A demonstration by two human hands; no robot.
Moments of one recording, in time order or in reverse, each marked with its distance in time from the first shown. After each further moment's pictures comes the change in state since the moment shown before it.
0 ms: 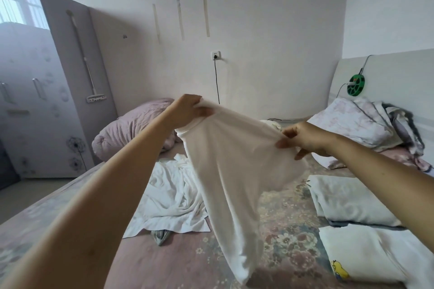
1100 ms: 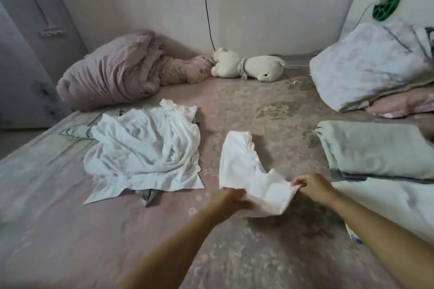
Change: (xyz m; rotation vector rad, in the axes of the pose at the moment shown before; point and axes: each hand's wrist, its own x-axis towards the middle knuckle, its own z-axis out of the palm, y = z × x) left_hand -0.161 -0.103 0.300 -0.121 -0.590 -0.122; right_hand 0.031 0.290 0.134 -0.393 -0.016 0.257
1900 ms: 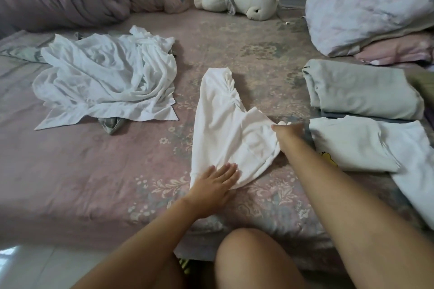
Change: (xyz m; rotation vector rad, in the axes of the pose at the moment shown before) left_hand -0.069 -0.018 0.145 0.429 -0.198 0.160; right_hand 0.000 0.000 0.067 0.560 0.373 0.803
